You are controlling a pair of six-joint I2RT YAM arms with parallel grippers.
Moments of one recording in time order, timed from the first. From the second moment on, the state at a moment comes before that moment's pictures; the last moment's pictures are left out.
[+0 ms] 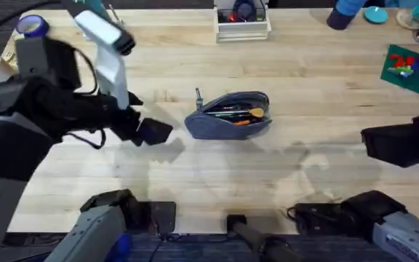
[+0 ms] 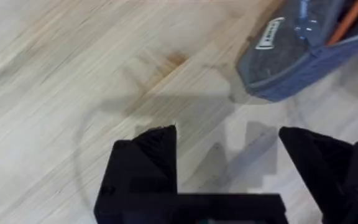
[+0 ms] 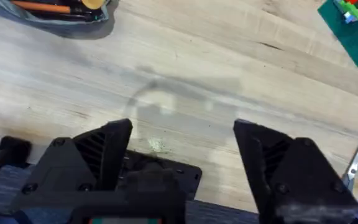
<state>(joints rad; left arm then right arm) 0.21 1.00 0.71 -0.88 0.53 0.76 0.30 0.84 1.36 -1.61 0.16 -0.03</state>
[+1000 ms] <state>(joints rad) 0.30 1.37 0.70 -0.96 0.80 1.51 0.30 0.93 1.36 -1.53 -0.08 -0.03</state>
